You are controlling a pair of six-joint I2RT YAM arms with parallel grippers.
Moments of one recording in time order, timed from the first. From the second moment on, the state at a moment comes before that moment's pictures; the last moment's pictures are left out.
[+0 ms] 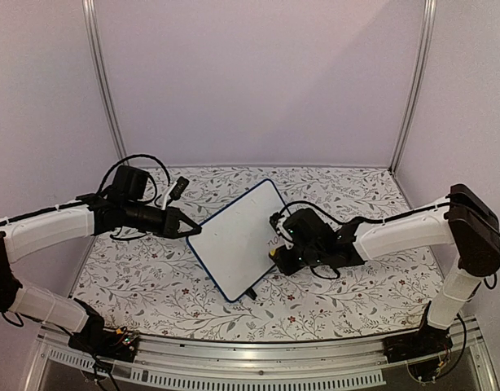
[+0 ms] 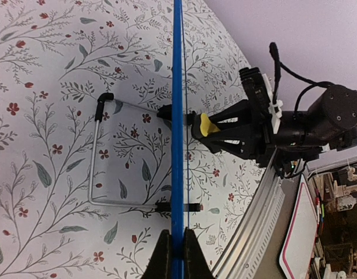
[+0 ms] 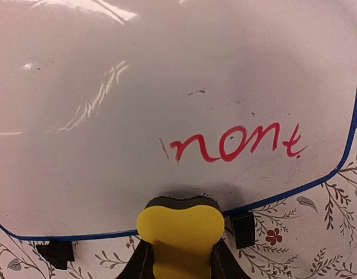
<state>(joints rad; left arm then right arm) -0.47 1.28 0.81 -0.26 0.66 -0.31 0.99 1.73 0.94 -0.07 0.18 0.36</state>
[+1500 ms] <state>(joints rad) -0.47 1.28 0.81 -0.26 0.65 -0.31 0.95 1.77 0.97 0.03 0.13 0.37</state>
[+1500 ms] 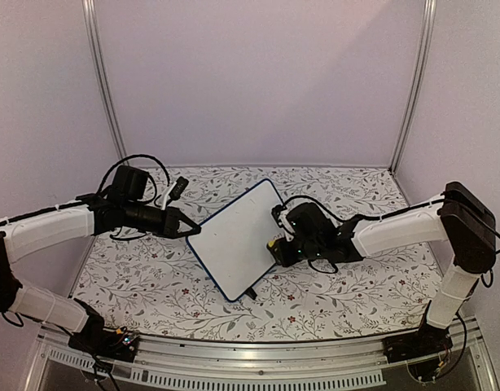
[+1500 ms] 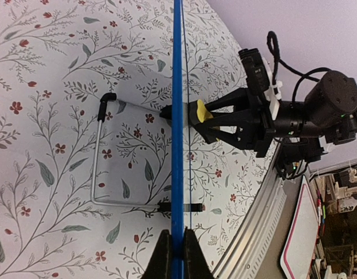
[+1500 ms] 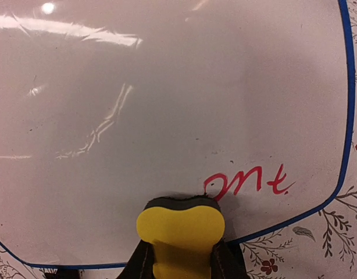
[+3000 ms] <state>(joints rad) -0.47 1.28 0.81 -0.26 0.65 -0.31 0.90 1.79 1.07 -0.06 0.17 0.31</state>
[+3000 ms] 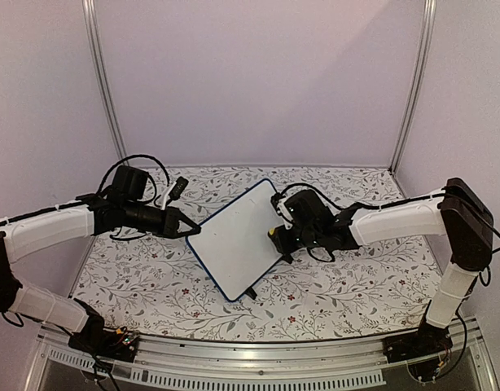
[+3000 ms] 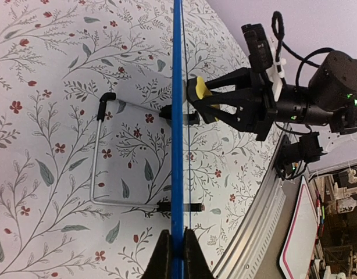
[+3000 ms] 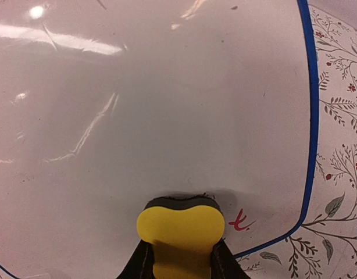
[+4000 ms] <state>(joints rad) -0.47 1.28 0.81 -0.26 0.66 -0.31 0.90 1.70 0.95 -0.10 0.13 0.33</state>
